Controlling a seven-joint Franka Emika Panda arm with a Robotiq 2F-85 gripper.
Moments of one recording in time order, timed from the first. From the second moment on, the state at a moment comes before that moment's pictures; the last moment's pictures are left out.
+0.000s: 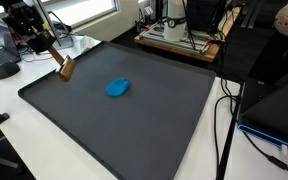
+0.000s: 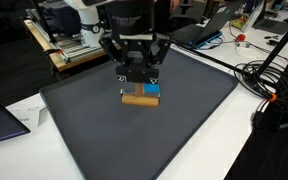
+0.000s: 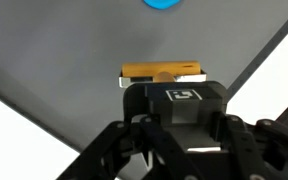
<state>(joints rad) -0.25 0.87 -0.14 -0.77 0.22 1.52 0.53</state>
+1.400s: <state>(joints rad) -0.06 0.22 -0.12 -1.71 0.06 1.99 0.26</state>
